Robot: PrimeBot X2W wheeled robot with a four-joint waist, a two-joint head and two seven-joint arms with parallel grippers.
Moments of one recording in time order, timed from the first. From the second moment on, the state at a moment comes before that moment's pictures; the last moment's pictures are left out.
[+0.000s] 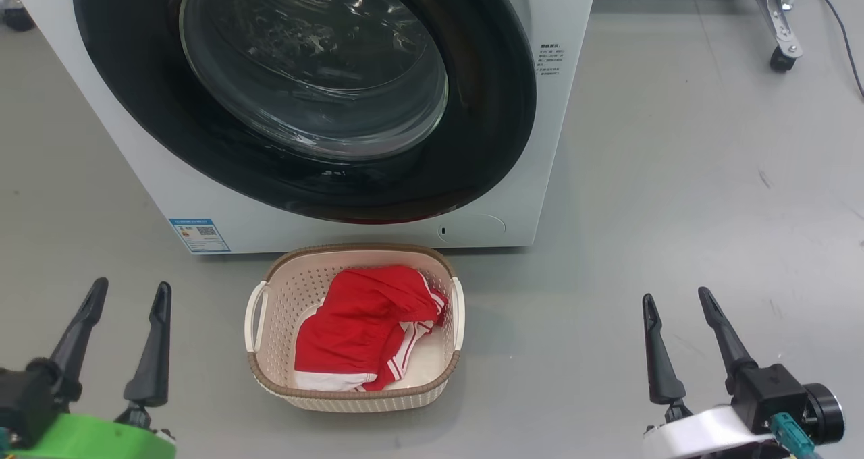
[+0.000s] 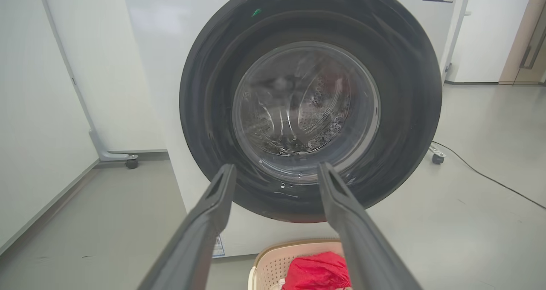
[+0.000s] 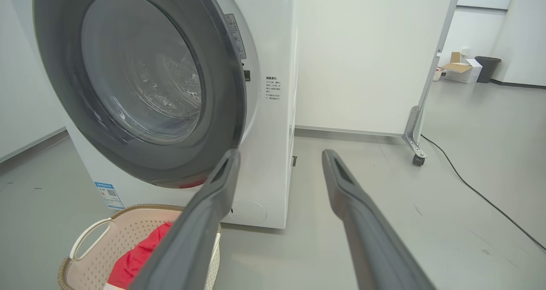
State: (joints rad) left arm 0.13 0.37 -0.10 -0.23 -0.57 0.01 -0.08; right arm 0.14 -0.10 0.21 -0.03 0.22 -0.12 -0.25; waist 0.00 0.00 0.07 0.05
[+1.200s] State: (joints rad) left arm 0.21 0.20 -0.21 -0.10 -0.39 0.11 -0.14; right arm 0.25 -0.08 0.20 -0.04 0.20 -0.13 -0.25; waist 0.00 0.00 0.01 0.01
